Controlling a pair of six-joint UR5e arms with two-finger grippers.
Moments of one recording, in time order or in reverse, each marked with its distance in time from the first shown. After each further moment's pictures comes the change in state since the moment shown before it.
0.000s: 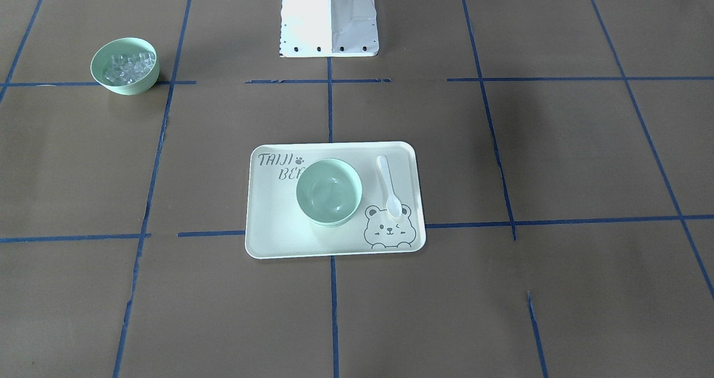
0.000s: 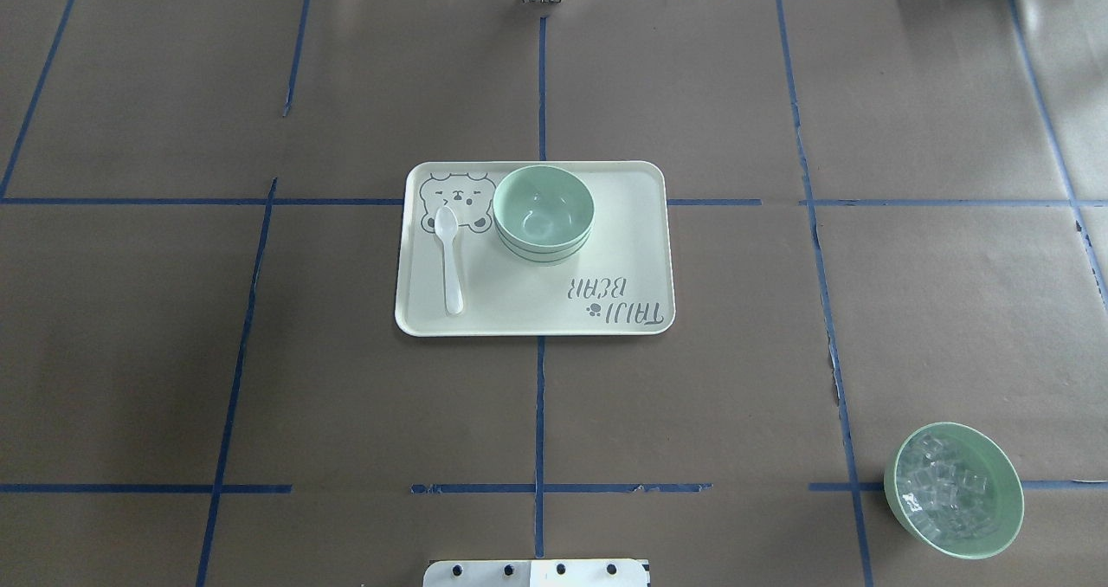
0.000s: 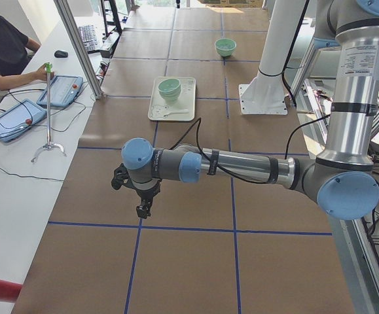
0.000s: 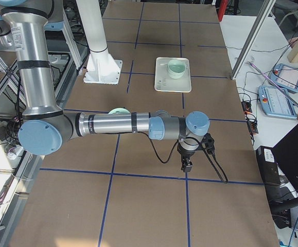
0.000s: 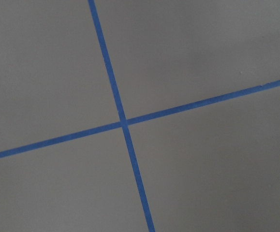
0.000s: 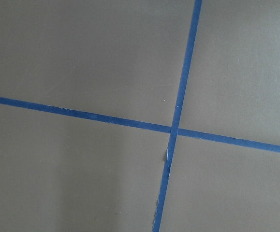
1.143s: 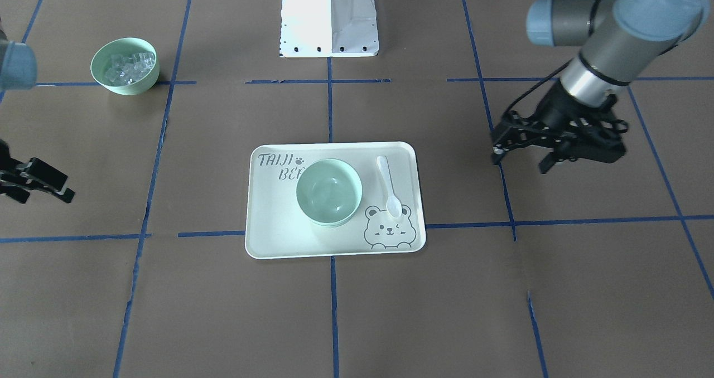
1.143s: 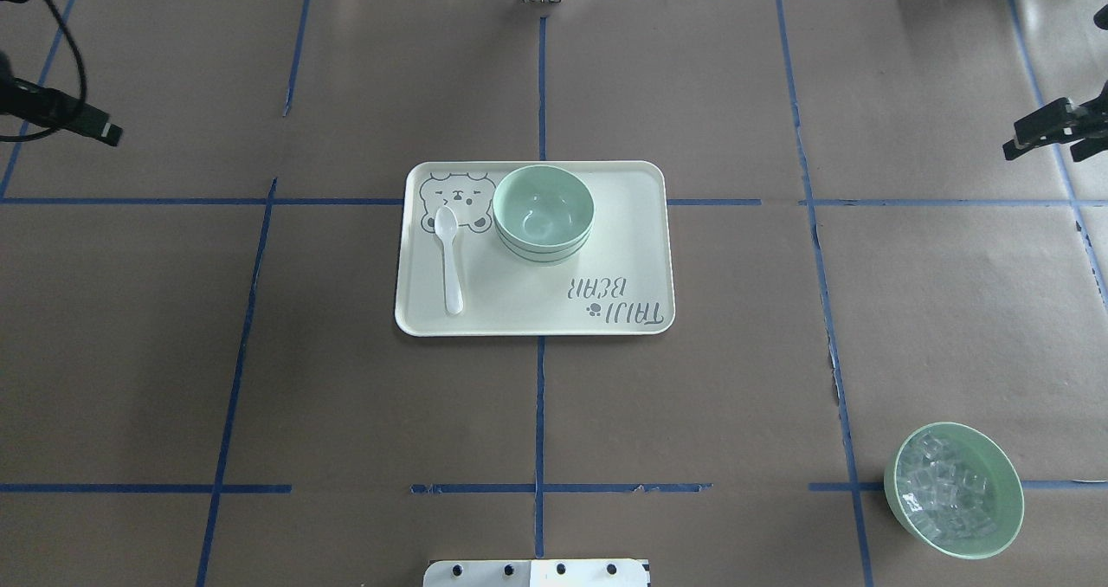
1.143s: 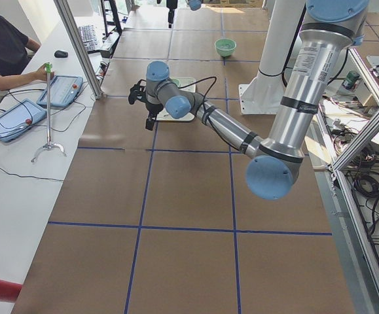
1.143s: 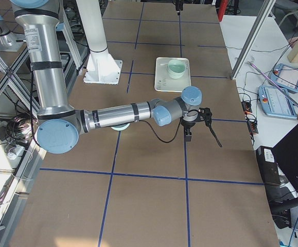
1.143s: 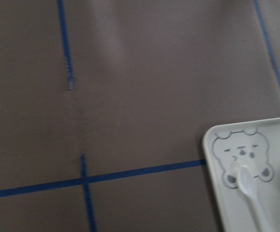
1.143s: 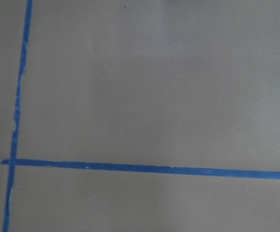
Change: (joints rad) left arm 0.297 -0.084 -0.192 -0.322 0.152 -0.450; right arm -0.183 0.012 0.076 0.268 -0.017 0.494
